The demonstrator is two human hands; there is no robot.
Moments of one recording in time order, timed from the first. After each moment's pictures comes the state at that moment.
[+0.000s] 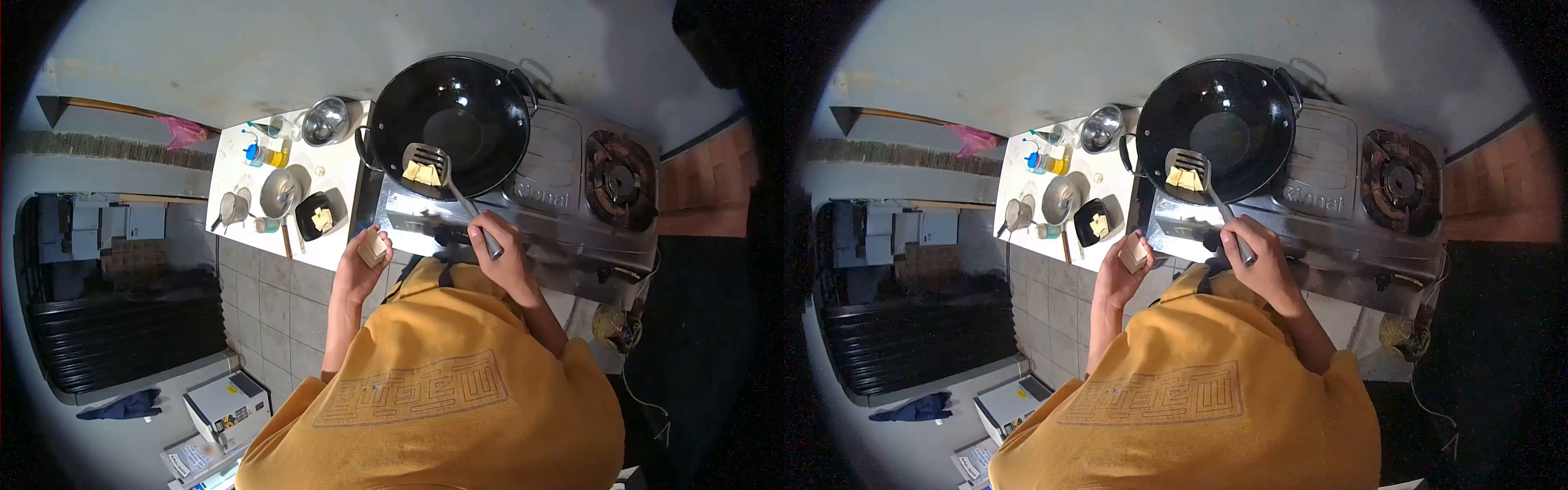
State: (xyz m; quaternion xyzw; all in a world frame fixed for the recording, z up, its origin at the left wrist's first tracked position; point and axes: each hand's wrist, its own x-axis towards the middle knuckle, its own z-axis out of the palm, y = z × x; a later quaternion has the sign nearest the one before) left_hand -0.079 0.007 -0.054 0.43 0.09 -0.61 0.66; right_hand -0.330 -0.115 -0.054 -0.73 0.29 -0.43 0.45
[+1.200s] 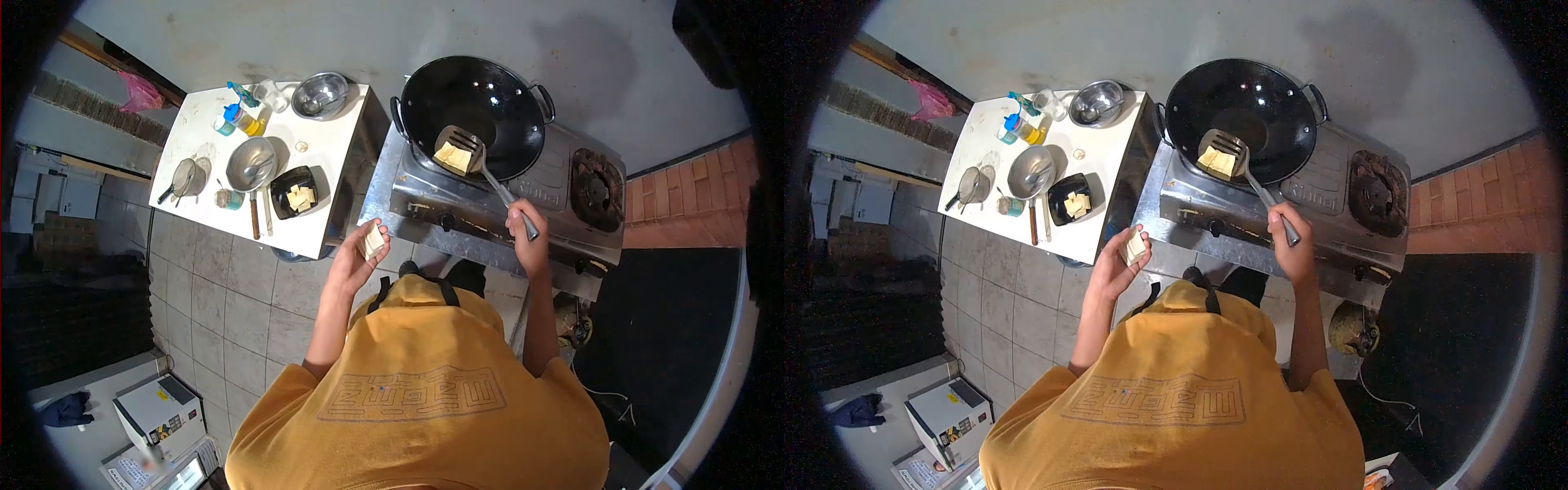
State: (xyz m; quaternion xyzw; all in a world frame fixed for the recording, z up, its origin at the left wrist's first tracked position) left_hand -0.022 0.069 -0.104 0.37 0.06 -0.67 0.64; right_hand -0.313 -0.080 -0.053 -0.72 0.41 -0.38 0.41
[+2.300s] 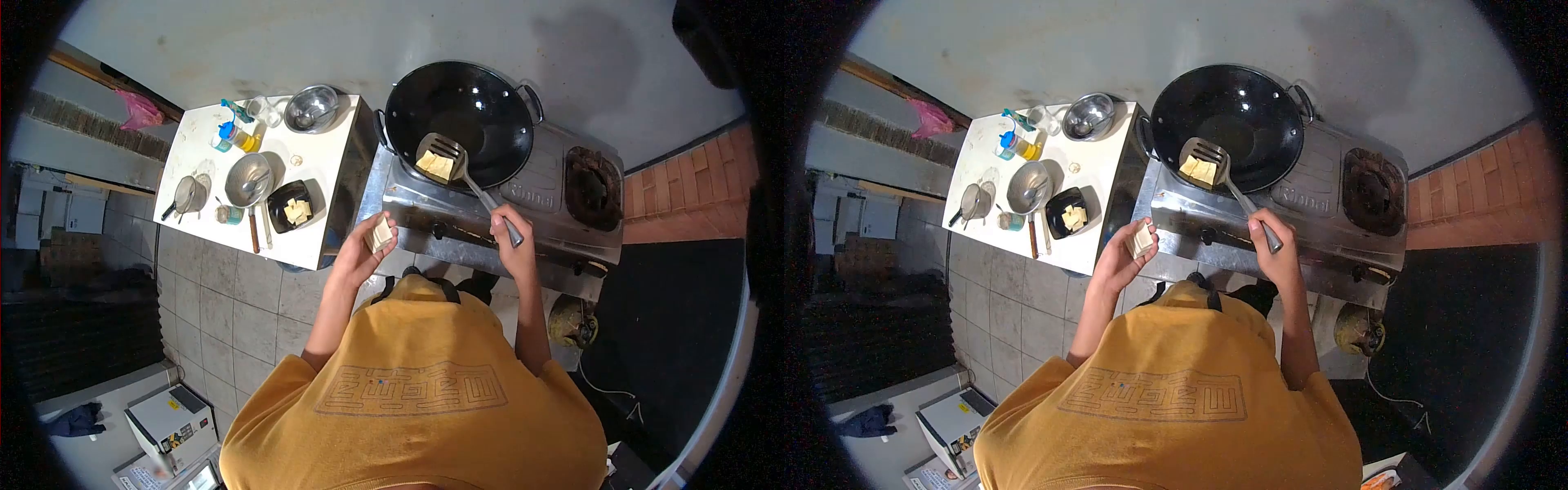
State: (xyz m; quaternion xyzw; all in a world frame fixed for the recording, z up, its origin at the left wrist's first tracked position) left_hand -0.037 0.023 -0.086 0.38 0.01 -0.69 0.61; right_hand -0.312 -0.084 -0.051 -0.71 0.40 -0.38 0.44
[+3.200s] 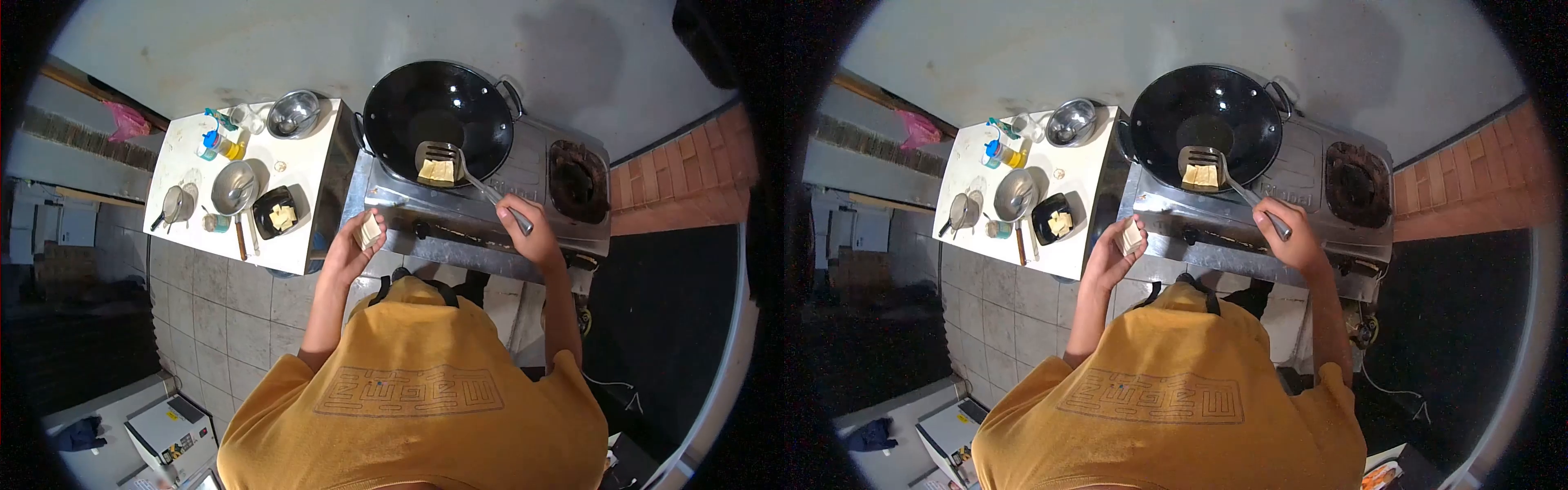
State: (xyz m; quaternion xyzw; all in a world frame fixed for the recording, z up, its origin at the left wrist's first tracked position) left_hand -0.046 0.010 -0.090 0.38 0.01 -0.69 0.61; right_hand -0.353 -0.115 0.003 -0.80 0.35 -0.26 0.41
